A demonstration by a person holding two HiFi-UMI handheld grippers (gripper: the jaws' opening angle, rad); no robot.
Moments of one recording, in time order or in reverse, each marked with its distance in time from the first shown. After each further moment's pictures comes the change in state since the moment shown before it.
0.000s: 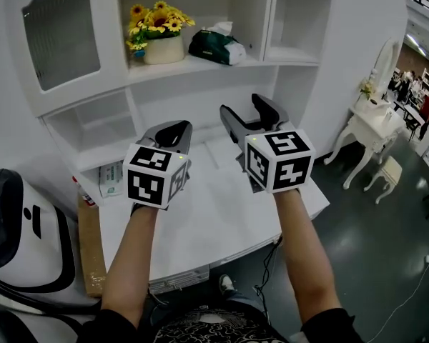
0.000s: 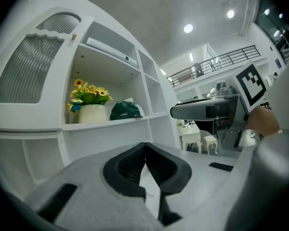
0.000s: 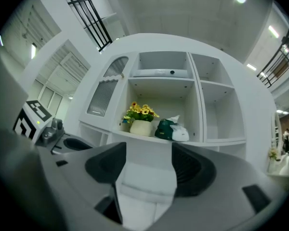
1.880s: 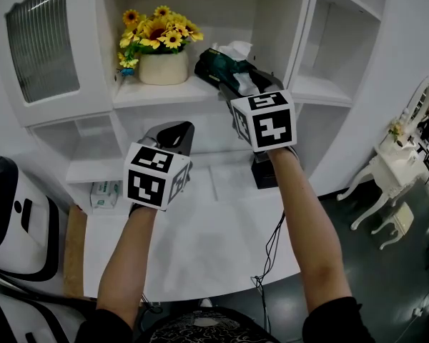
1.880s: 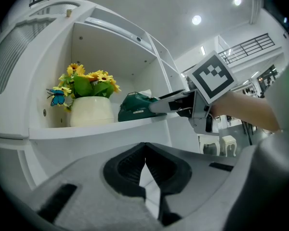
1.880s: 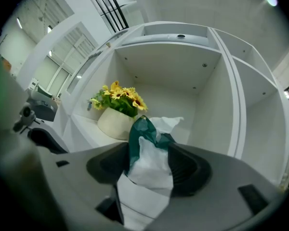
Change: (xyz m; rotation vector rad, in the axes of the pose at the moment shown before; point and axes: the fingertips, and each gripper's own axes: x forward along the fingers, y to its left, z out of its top) left arm 0.120 0.063 0.011 -0.019 0.019 0.164; right arm 0.192 -0.093 0.014 -0.236 0.072 0.111
